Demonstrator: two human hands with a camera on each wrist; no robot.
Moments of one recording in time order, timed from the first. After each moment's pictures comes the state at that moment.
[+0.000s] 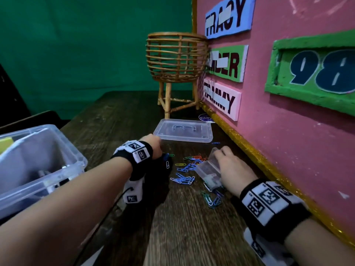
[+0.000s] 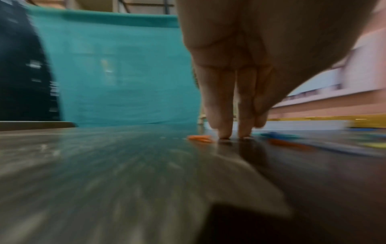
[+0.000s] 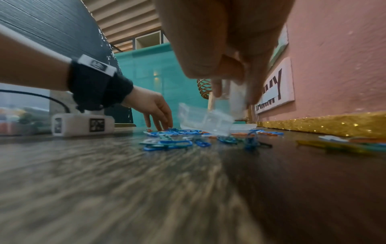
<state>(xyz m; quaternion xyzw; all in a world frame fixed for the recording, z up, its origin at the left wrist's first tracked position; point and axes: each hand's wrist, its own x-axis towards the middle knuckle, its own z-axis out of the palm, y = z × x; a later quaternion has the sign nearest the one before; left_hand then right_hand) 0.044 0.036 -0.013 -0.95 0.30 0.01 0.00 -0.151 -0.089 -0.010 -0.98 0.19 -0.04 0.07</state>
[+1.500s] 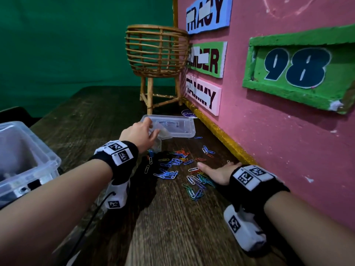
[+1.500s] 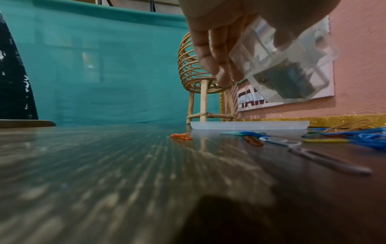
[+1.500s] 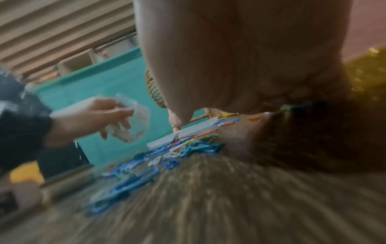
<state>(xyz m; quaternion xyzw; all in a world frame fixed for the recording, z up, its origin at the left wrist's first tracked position) 0.031 0.031 -0.014 -0.92 0.32 -0.13 -0.18 -0.151 -0.126 -0.036 -0.86 0.46 0.16 0.15</state>
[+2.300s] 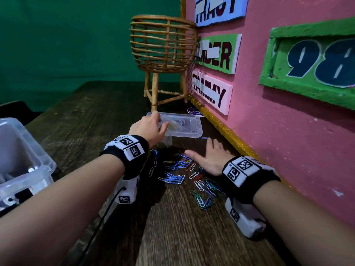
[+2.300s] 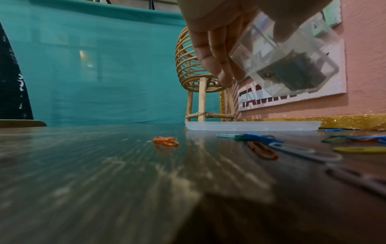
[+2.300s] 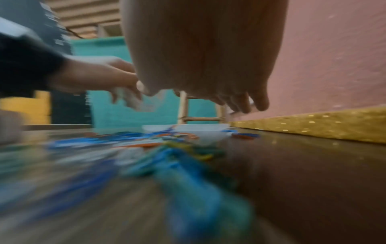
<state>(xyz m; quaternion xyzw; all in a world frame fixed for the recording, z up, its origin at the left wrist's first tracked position) 0.048 0.010 -0.012 -0.91 0.32 -0.13 -0.22 -0.095 -0.124 -0.028 -0.95 0.28 0.08 0.13</state>
